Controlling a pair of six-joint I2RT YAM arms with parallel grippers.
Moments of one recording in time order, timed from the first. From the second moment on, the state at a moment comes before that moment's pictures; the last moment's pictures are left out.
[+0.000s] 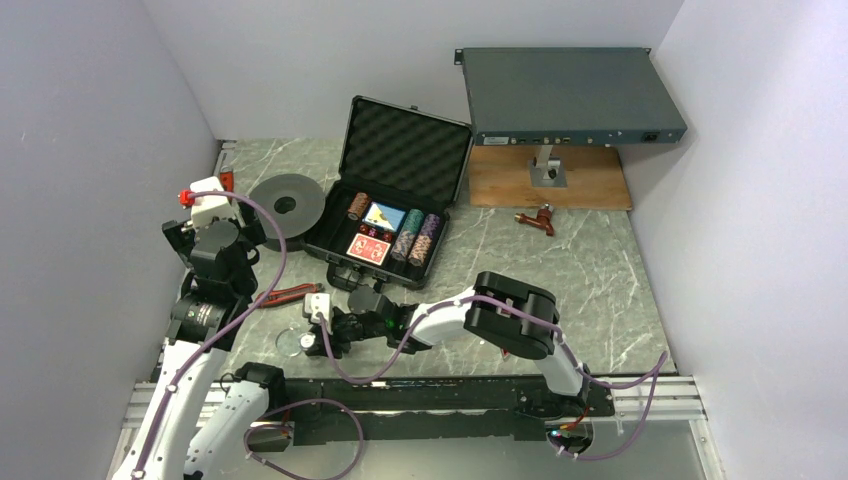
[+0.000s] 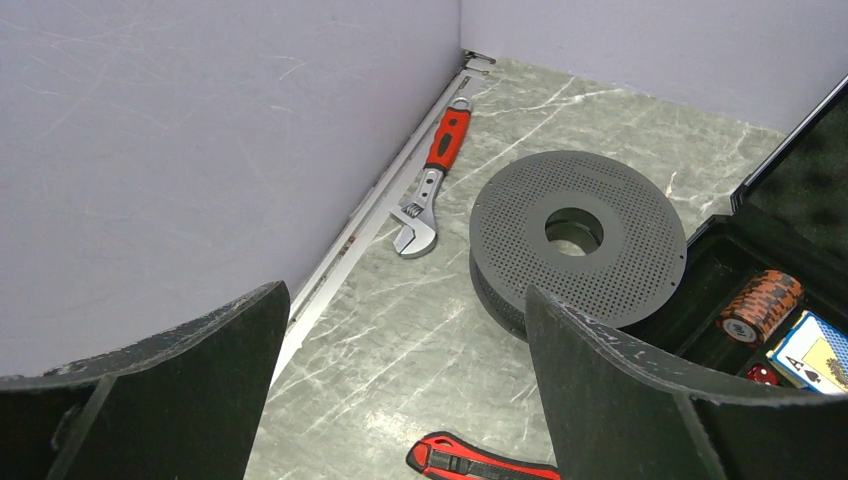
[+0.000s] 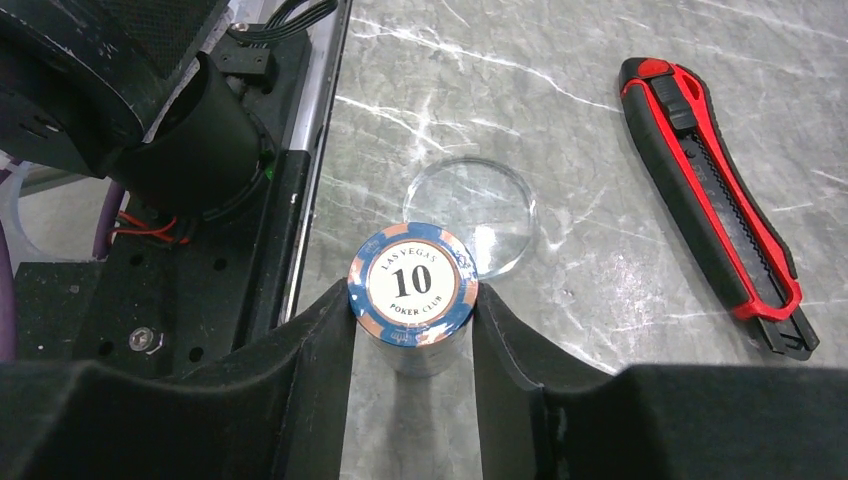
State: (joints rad) left arm -0.20 0.66 0.85 -0.38 -0.72 -0.07; right arm 1.26 2.08 1.09 0.71 -0.38 -0.07
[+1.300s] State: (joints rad) left arm -0.20 0.54 0.74 -0.27 0.10 0.16; right arm 0.94 1.45 0.80 0.45 -0.16 0.04
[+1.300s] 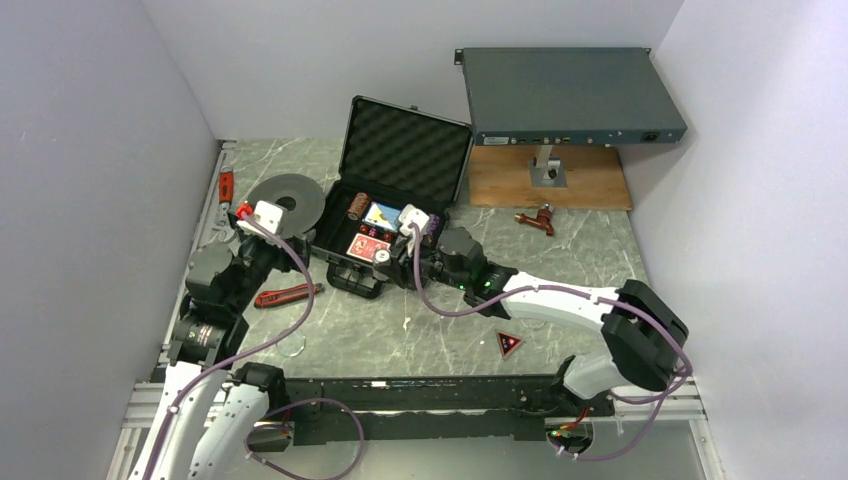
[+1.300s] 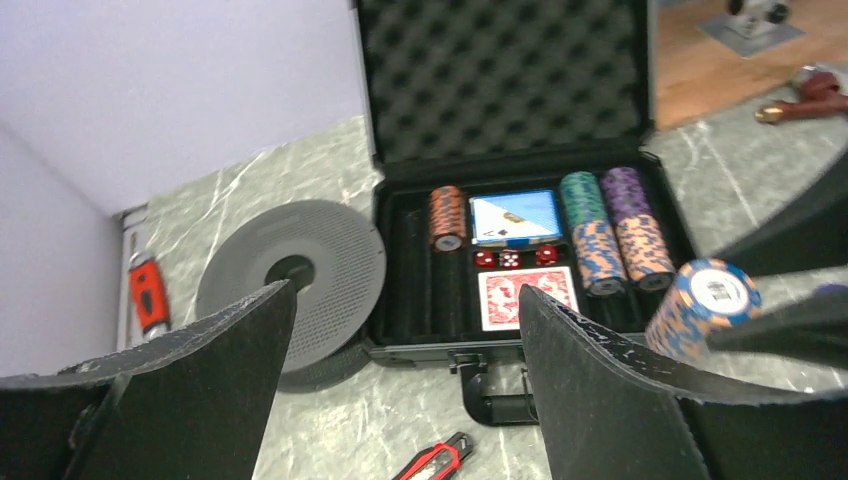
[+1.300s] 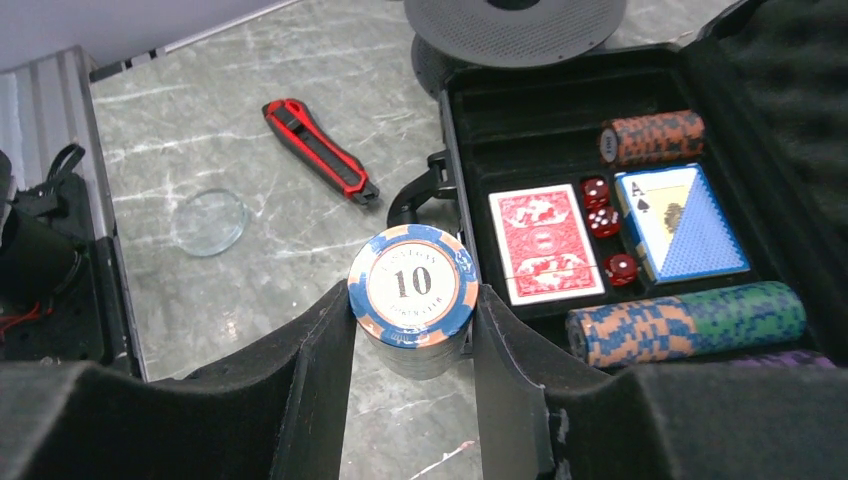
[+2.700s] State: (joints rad) left arm -0.38 0.68 0.52 0.13 0.72 0.17; right arm 0.85 1.22 0.74 0.49 -0.12 0.35
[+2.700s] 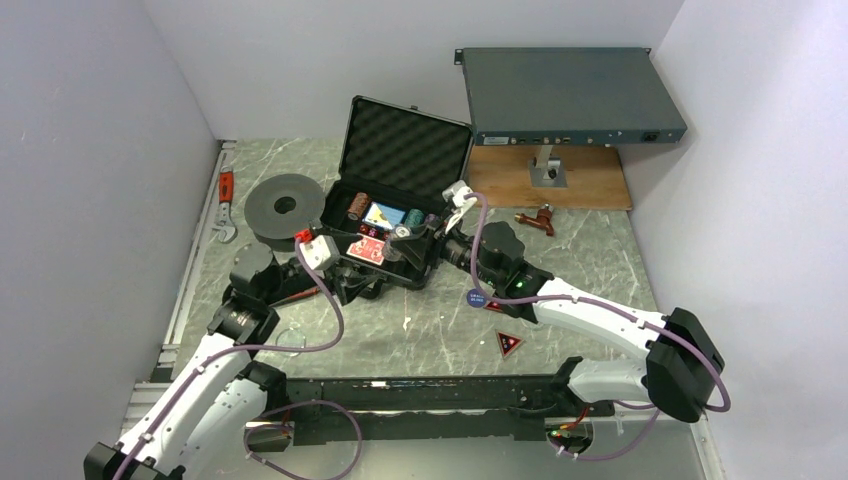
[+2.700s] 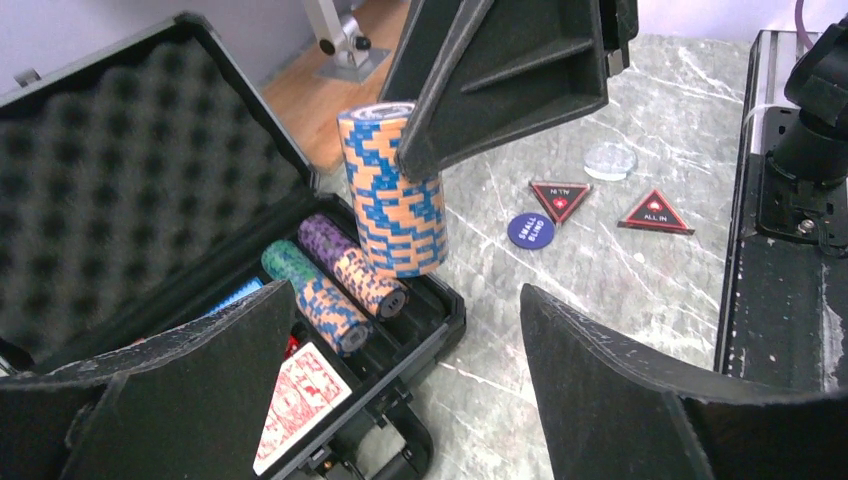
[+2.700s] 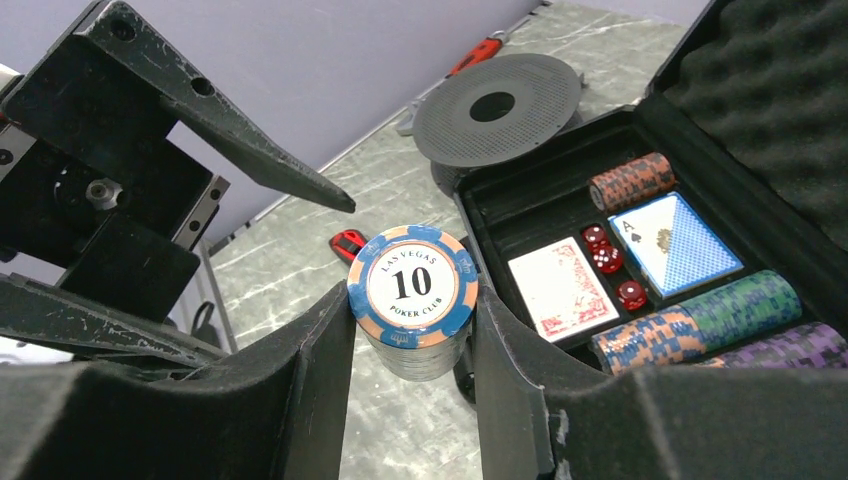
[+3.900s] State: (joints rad) left arm -0.43 0.79 0.48 0.32 0.70 -0.03; right arm 0.93 1.26 0.72 0.65 -0.26 0.38
